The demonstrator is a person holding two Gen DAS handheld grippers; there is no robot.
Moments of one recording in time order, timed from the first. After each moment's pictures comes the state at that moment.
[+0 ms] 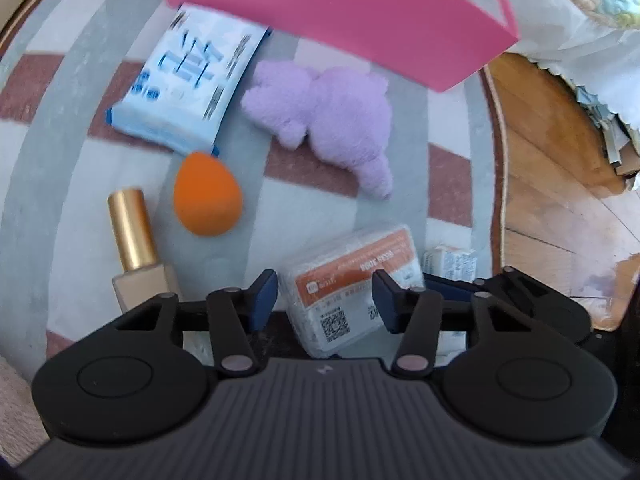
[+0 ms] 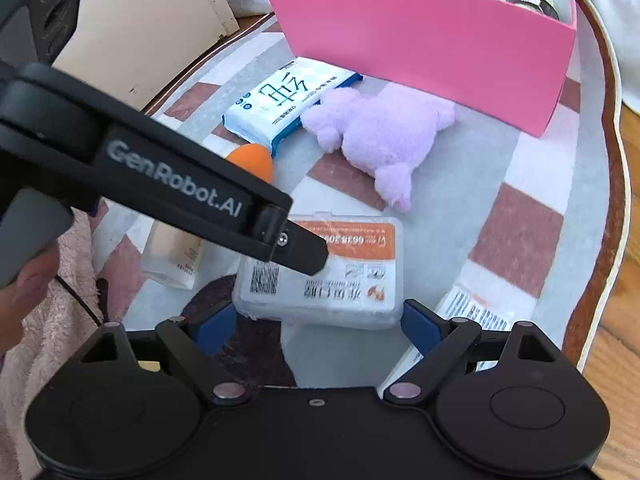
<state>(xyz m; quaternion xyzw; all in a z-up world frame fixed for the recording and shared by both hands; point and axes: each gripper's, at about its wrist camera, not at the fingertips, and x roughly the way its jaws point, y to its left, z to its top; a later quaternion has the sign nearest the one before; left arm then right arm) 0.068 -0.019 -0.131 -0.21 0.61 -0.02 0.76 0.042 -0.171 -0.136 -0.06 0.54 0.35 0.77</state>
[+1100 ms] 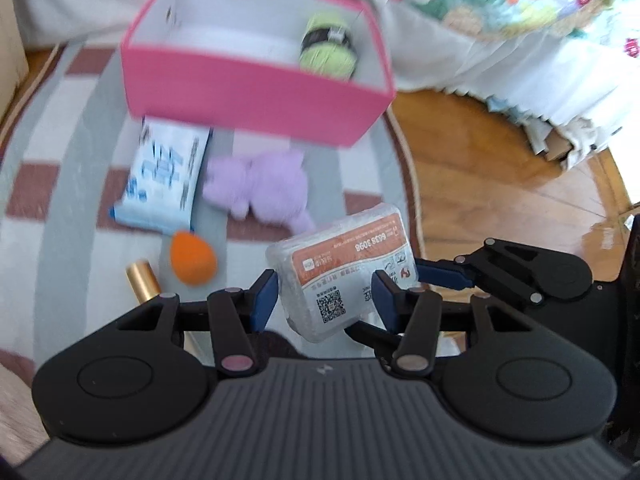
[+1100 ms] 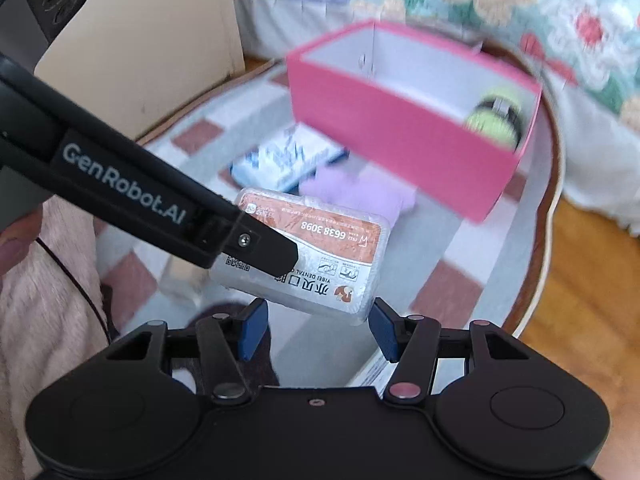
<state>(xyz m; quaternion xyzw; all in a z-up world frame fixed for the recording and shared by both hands) 0.038 -0.011 -0.034 -0.16 0.51 -0.12 0.83 0.025 -0.159 -0.056 -0.15 0.44 0.31 0.83</state>
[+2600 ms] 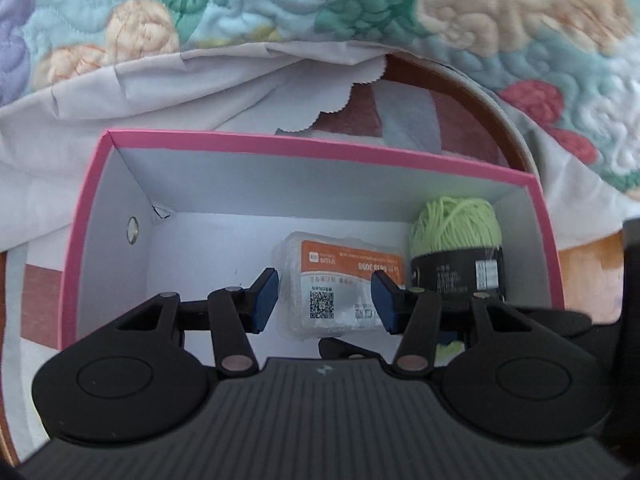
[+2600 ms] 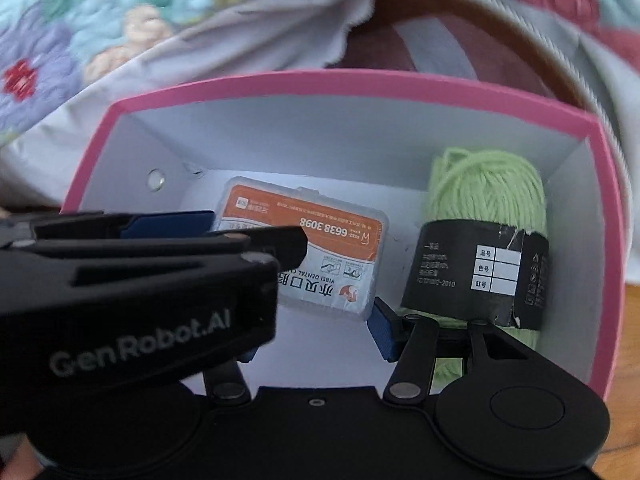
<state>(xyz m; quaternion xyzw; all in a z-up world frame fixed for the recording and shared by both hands) 0.375 0.033 -0.095 -0.12 0.54 -0.06 0.83 0.372 -0.101 -0.132 0.05 0.60 0.16 0.78</state>
